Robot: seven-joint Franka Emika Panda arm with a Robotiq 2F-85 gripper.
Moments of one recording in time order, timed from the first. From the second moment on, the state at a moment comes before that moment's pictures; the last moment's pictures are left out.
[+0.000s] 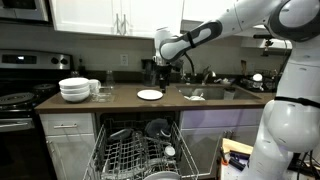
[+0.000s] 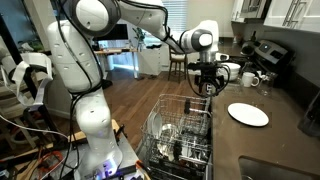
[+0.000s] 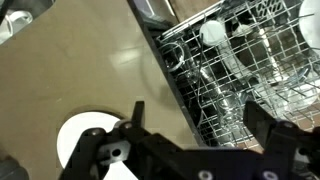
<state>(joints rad) -0.09 -0.02 -0.11 -2.04 -0.29 2.03 -0.22</state>
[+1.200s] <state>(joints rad) -0.09 0.21 -0.14 -1.96 -0.62 2.34 -0.09</state>
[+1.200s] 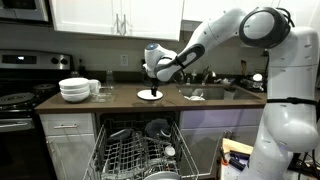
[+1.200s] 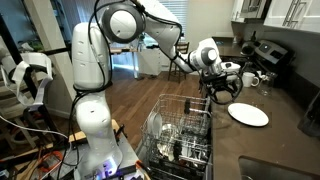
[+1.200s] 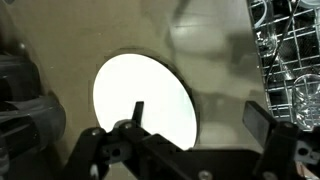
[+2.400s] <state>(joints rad) -0.07 0.31 -0.18 -1.98 -1.00 2.57 0.19</state>
